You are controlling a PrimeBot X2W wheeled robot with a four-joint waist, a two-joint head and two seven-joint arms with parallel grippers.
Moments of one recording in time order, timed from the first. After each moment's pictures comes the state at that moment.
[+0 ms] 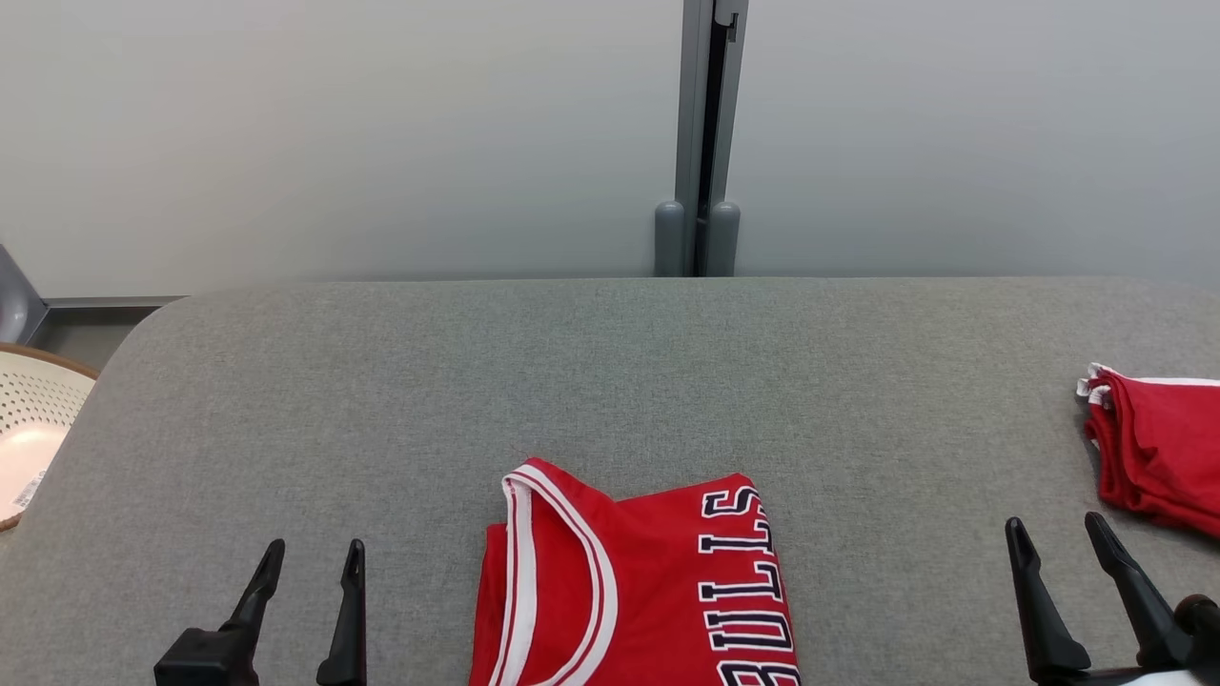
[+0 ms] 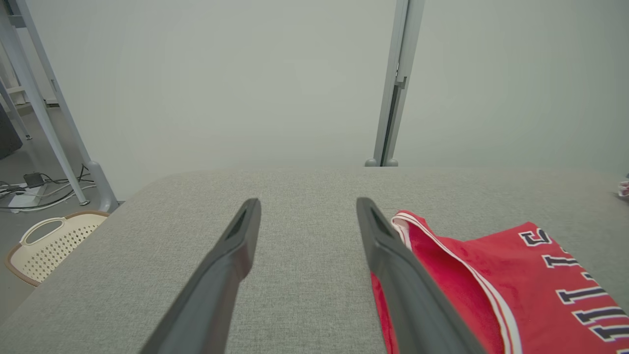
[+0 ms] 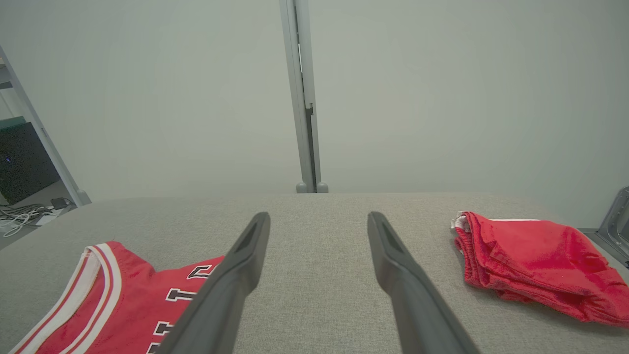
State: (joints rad) left arm 0.12 0.40 -0.40 -0.03 -0.51 0.31 -0.20; right arm 0.25 -0.11 -0.02 -0.20 0.23 0.13 0.06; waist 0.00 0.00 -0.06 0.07
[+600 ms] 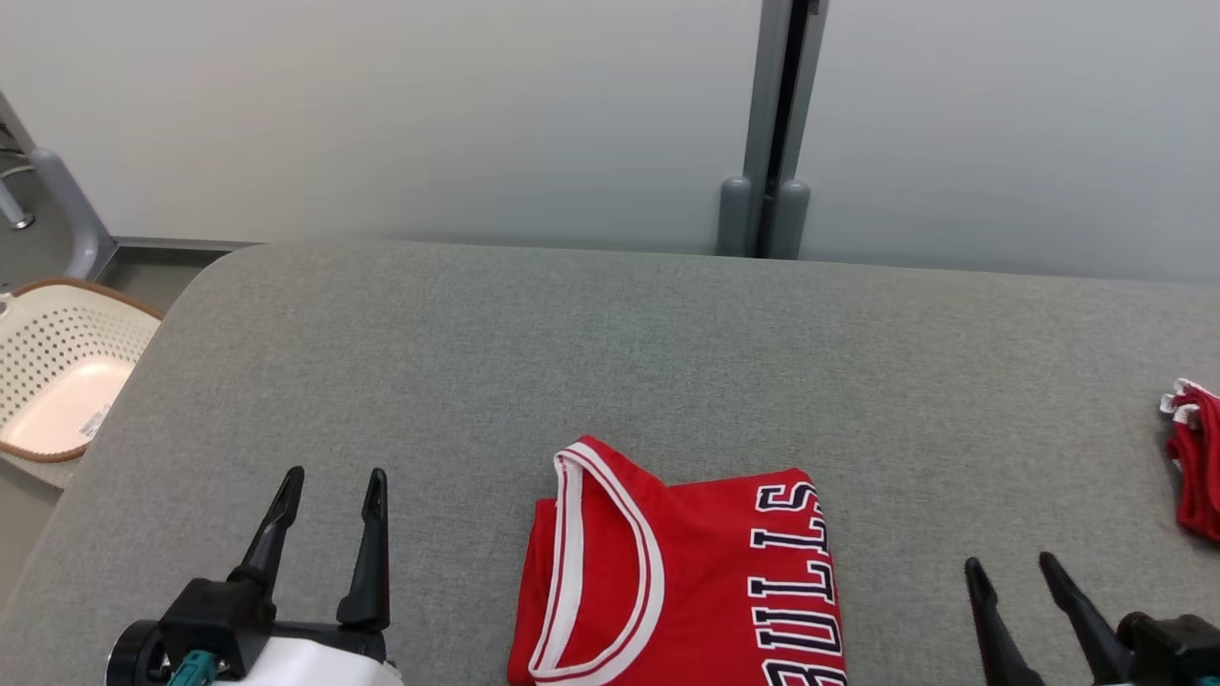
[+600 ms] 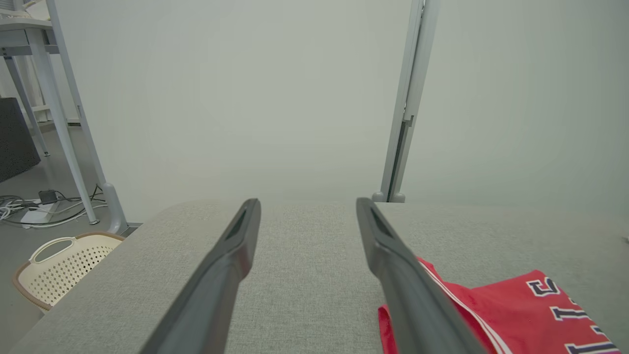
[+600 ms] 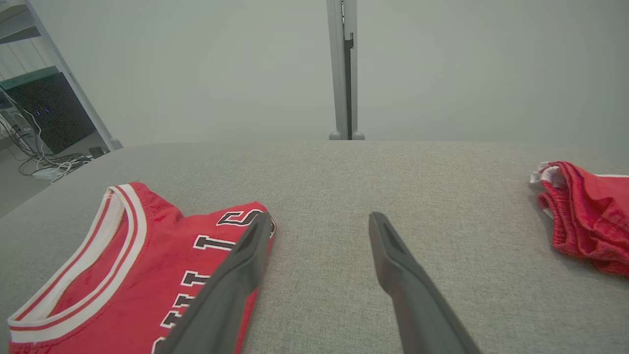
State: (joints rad) left arm 0.04 0.37 -0.40 -0.06 -0.50 0.29 -0.23; right arm 0.24 -0.11 0.02 -0.11 0.23 0.13 0.08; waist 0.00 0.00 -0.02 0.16
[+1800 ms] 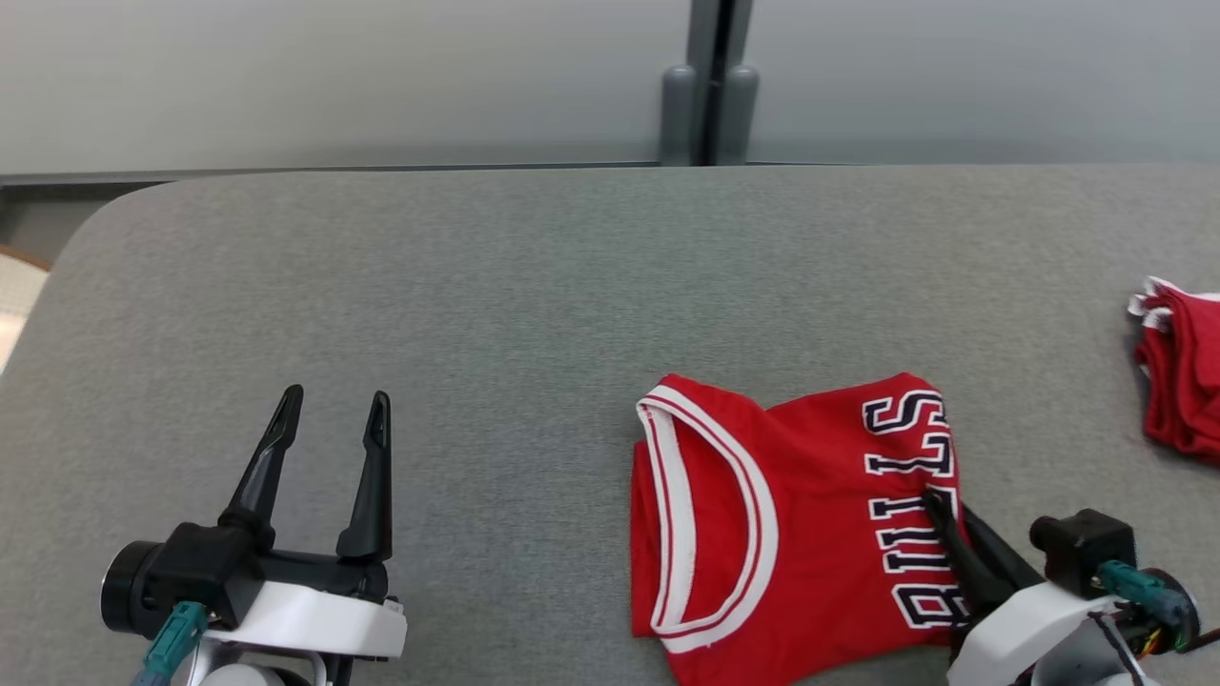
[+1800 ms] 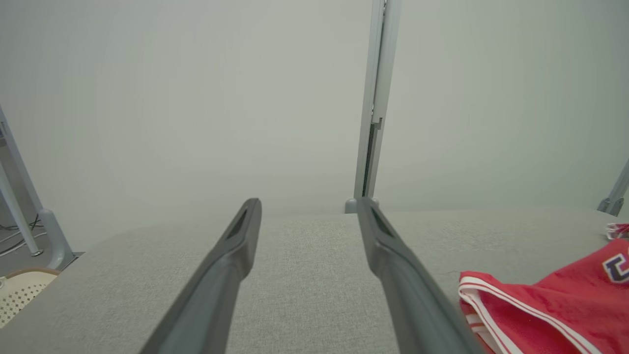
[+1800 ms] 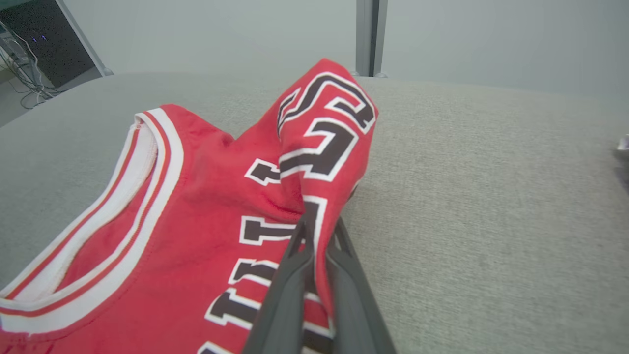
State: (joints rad) left arm -0.07 0.32 -0.35 -0.05 -0.43 0.21 -0.26; right arm -0.04 -0.25 0.25 0.21 0.30 0.13 0.03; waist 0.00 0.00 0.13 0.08
